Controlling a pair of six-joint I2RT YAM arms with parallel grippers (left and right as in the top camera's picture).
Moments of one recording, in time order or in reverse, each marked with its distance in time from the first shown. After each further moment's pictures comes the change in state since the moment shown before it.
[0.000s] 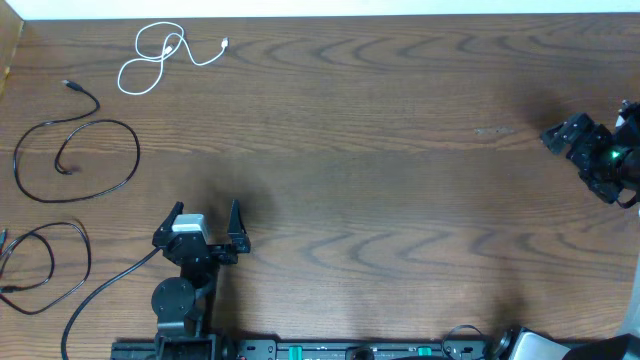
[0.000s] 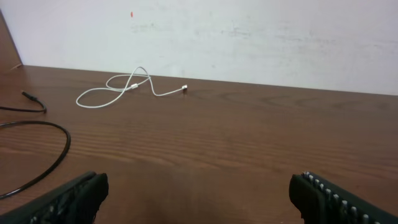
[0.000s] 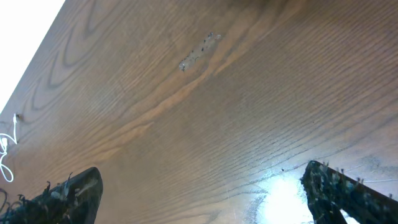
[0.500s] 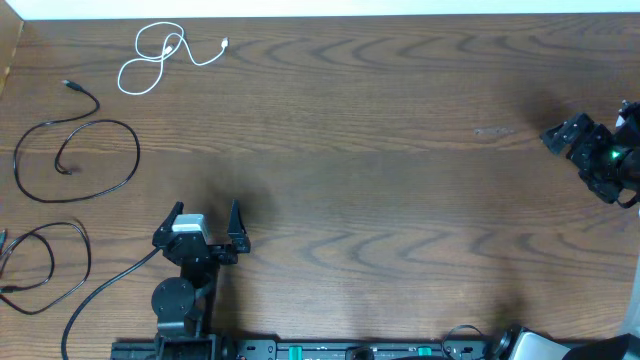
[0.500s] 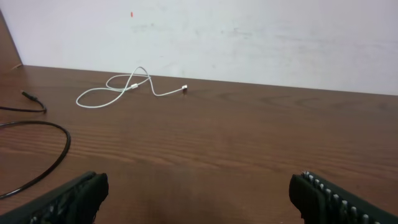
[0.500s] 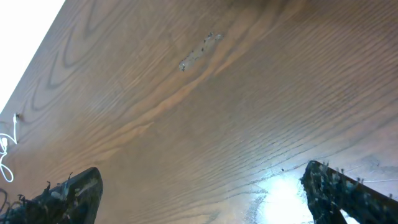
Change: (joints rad) left arm 0.000 0.000 0.000 0.000 0.000 0.000; right arm 0.000 0.000 0.000 0.000 0.000 0.000
